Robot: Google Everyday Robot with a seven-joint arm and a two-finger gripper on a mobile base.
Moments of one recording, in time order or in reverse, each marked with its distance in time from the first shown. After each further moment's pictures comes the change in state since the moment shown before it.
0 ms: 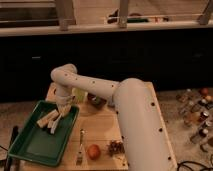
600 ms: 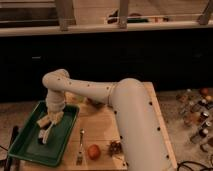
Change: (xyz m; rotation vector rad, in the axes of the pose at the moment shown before) arm -0.046 0.012 0.016 -0.048 -0.053 -0.108
